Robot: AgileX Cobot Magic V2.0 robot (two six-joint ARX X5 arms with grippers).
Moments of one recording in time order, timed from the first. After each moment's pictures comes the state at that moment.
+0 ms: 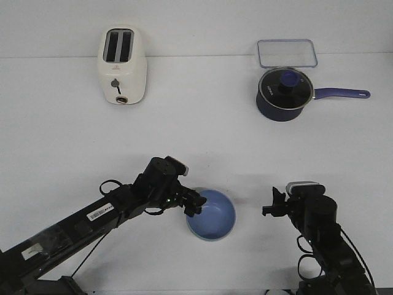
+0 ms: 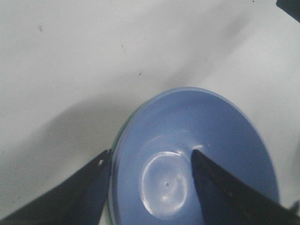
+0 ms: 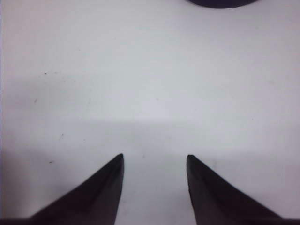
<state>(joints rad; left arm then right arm) -0.76 1.47 1.02 -0.19 0.34 -0.30 0.21 0.66 0.45 -0.35 -0.05 0.25</state>
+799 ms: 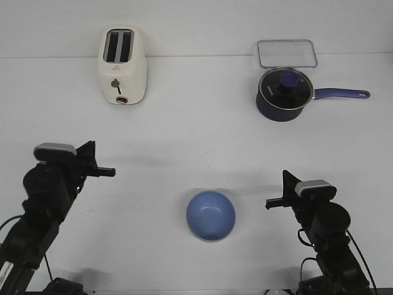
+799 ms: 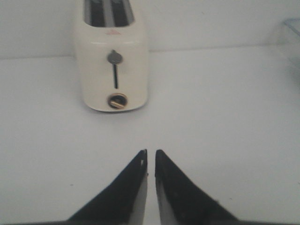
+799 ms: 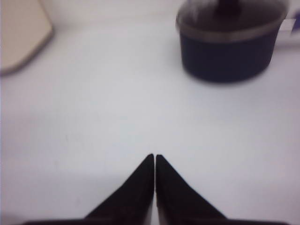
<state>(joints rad) -0.27 0.85 0.90 -0.19 -0.14 -0.07 0.21 0.55 0.42 -0.10 -0.02 0.22</state>
